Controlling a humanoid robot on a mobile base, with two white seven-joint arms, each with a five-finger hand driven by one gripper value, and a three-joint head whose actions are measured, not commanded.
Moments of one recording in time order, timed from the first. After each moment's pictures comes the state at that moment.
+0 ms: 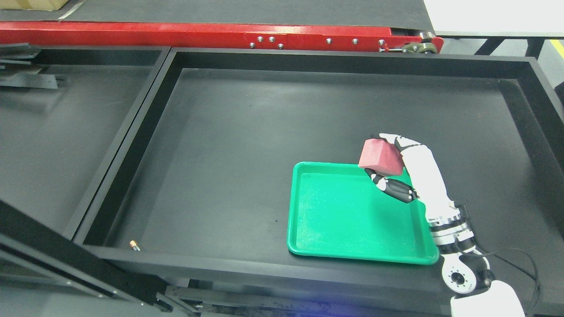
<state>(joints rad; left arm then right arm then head) 0.00 0.00 -0.08 0.00 0.13 0.01 0.18 0.01 -0.06 0.00 -1.54 0.82 -0.57 -0.14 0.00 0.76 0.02</state>
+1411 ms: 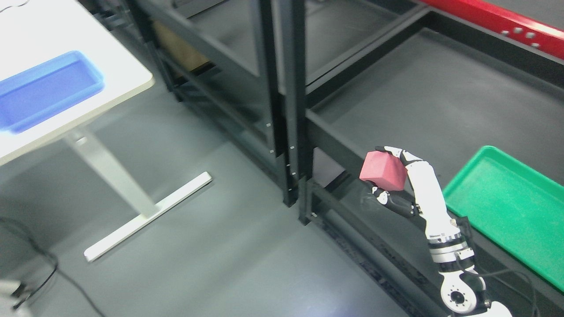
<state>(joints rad) 0.00 0.00 -0.08 0.00 0.13 0.01 0.18 0.10 -0.01 -0.02 -1.56 0.73 -0.59 -0.13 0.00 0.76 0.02</state>
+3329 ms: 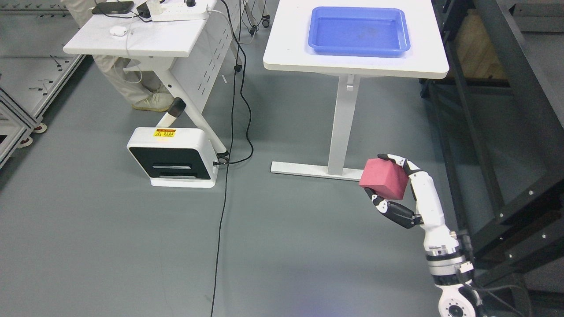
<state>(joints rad) 0.00 0.00 -0.08 0.00 0.13 0.01 0.18 0.16 0.00 0.00 -1.60 0.63 -0.59 -0.13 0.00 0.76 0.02</state>
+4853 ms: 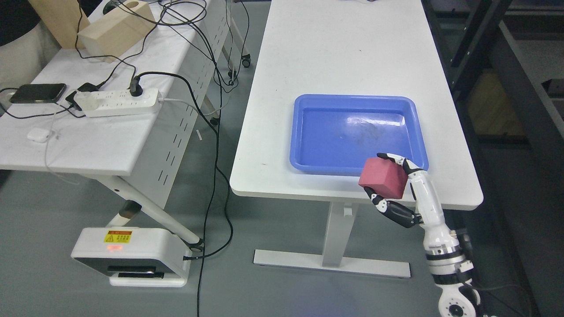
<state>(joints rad) 0.00 0.00 -0.08 0.00 0.13 0.01 0.18 0.15 0.00 0.00 -1.61 0.63 -0.59 -0.11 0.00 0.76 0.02</state>
